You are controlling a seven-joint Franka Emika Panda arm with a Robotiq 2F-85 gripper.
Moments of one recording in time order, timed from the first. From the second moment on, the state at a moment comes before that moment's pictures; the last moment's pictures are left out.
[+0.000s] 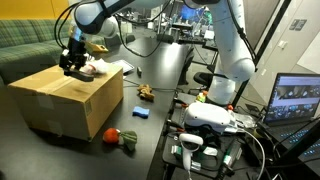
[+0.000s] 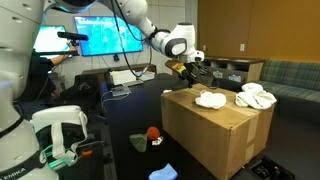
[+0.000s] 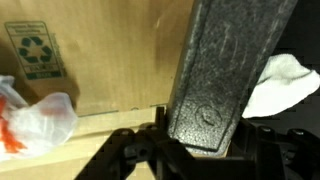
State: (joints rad) arm 0.10 0.51 0.16 -1.71 0.22 2.51 -0.06
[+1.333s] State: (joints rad) arm 0.04 0.66 0.16 -1.38 0.17 2.17 -0.08
